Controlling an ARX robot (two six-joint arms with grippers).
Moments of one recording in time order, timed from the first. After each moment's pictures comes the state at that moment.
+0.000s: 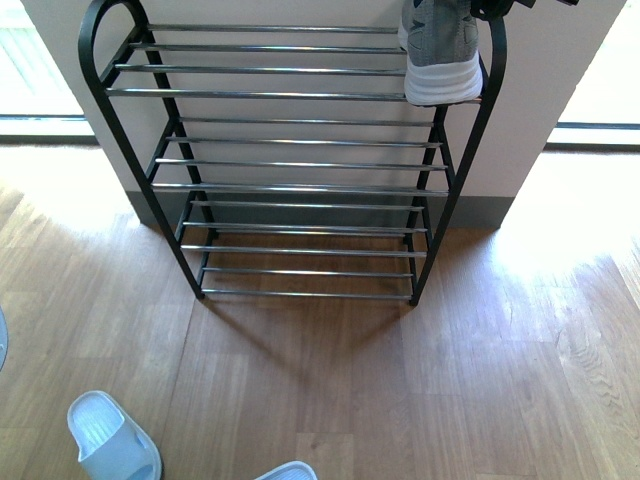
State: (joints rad) left arm -0.63 0.91 0.29 -0.06 -0.63 -0.44; right arm 0.29 2.43 1.99 -0.08 0.39 0.51
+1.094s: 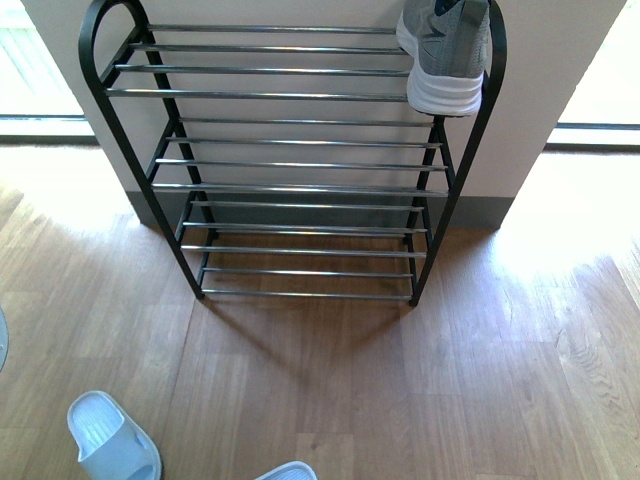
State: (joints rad) left arm -0.63 0.91 0.29 -0.06 -0.63 -0.44; right arm 0.25 1.74 1.20 0.34 0.08 0.37
